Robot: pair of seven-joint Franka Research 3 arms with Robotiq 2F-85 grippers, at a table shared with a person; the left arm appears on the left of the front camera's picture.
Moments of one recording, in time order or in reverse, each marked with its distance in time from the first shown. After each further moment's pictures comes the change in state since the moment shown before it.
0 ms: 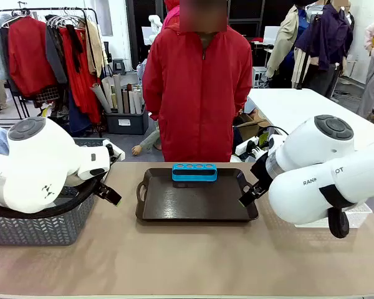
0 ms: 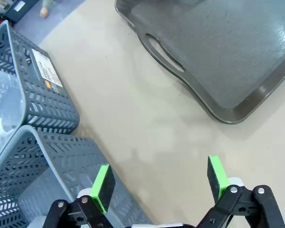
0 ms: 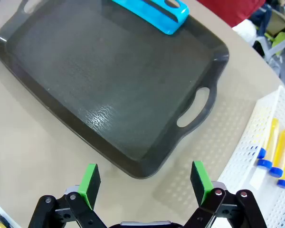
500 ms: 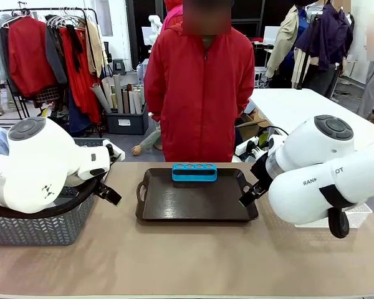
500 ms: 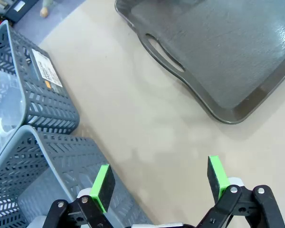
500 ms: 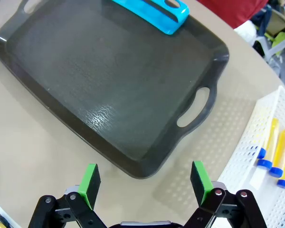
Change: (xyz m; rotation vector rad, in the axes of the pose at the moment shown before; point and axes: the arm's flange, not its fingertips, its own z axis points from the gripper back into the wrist) left arm 0.000 0.000 0.000 0.000 0.000 0.000; right arm 0.000 0.000 0.000 0.000 0.000 0.001
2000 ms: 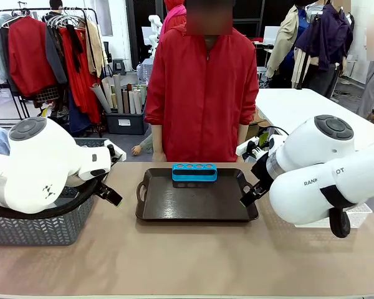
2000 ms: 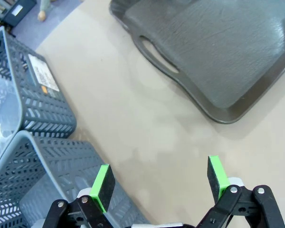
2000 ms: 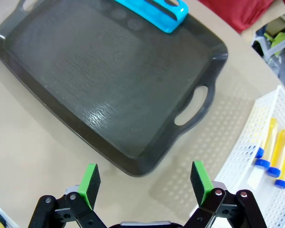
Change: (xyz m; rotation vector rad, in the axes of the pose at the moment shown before) left arm 0.002 -0.008 0.000 -0.010 -0.003 -0.036; right arm -0.002 -0.004 0.000 -0.013 0.015 0.023
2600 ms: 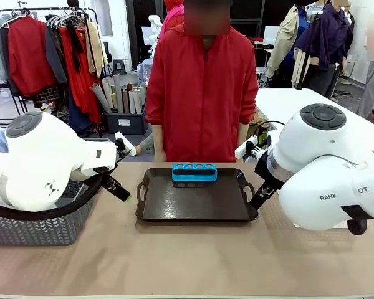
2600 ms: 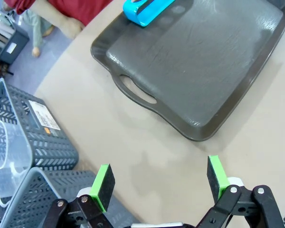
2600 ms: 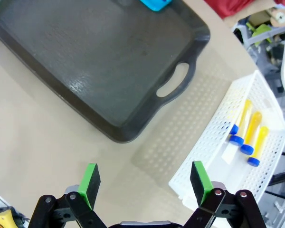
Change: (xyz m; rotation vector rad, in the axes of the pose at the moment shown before) left arm 0.018 -0.015 0.023 -0.038 -0.106 -0.147; right arm 0.002 0.019 0.031 -0.122 0.129 0.088
